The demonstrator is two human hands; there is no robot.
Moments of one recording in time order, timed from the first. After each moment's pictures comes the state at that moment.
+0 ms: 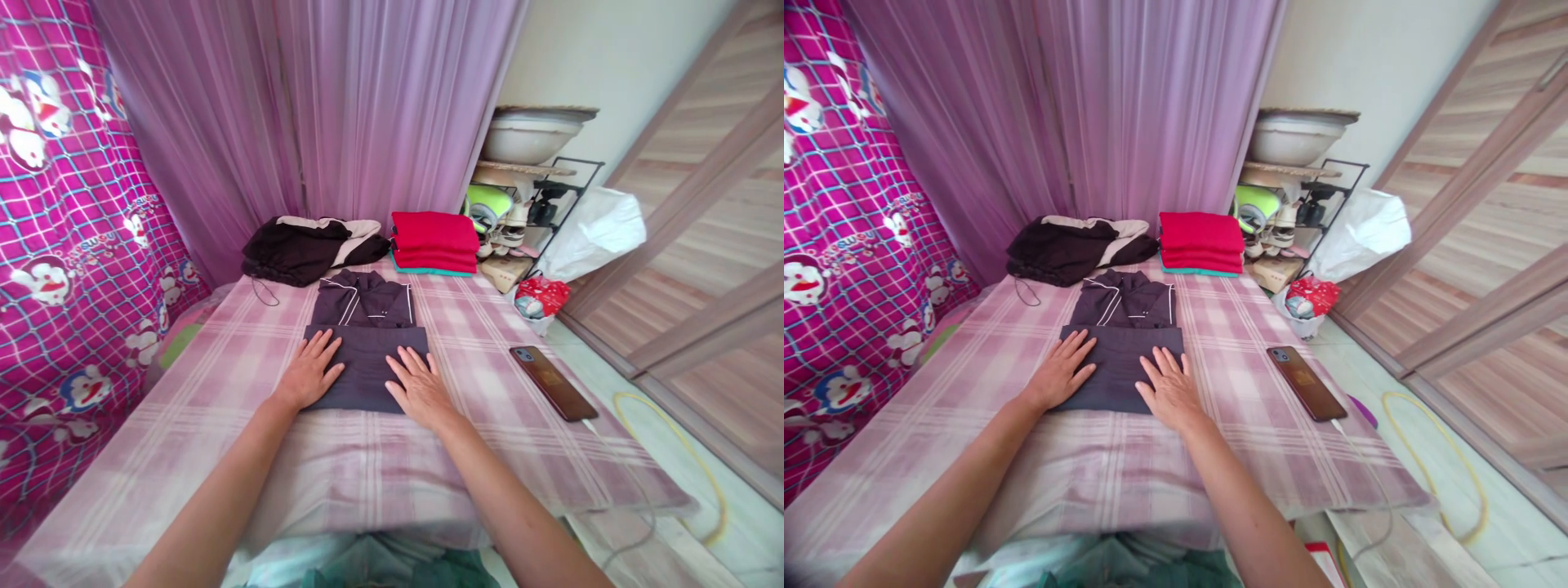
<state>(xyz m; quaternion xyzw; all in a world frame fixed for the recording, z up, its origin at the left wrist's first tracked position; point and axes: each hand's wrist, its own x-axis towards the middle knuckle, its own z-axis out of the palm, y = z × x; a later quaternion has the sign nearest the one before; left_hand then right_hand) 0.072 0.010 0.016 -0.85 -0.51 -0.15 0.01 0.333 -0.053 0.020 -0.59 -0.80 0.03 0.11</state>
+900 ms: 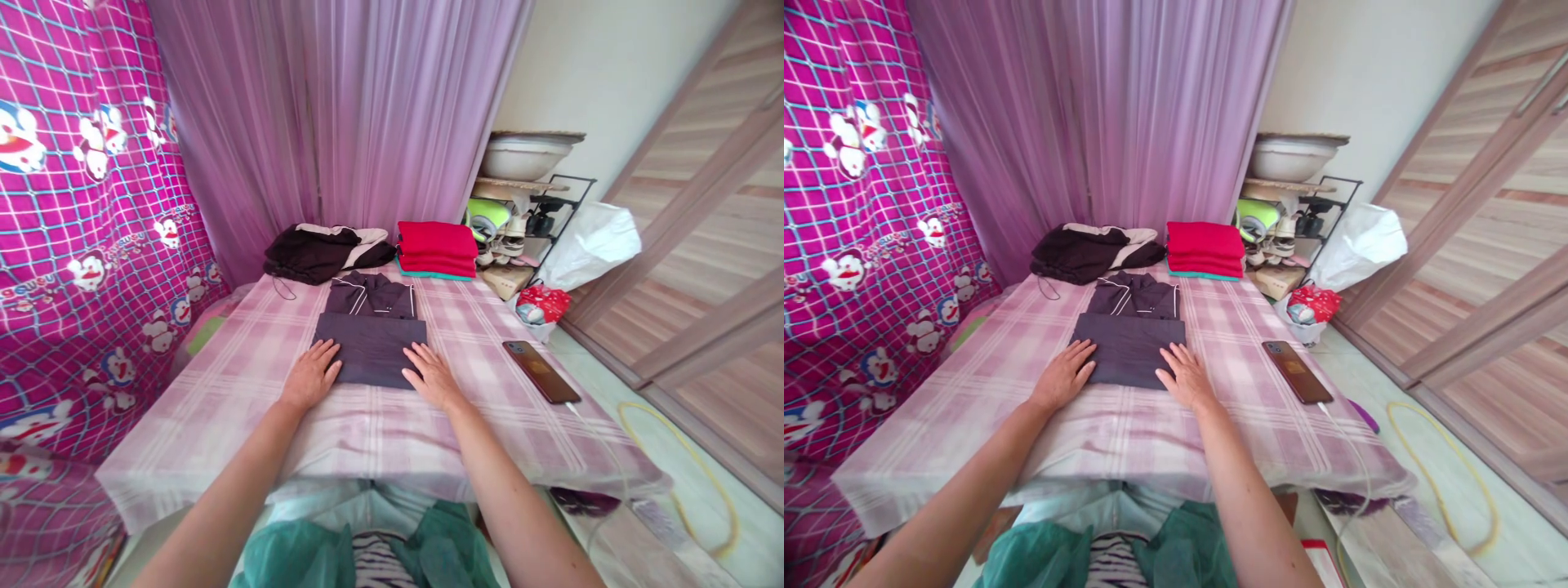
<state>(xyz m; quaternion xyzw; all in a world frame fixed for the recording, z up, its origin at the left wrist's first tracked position) 0.060 -0.039 0.002 -0.82 -0.53 -0.21 -0.01 0.367 -0.061 -0.003 -0.60 -0.78 0.06 0.16</state>
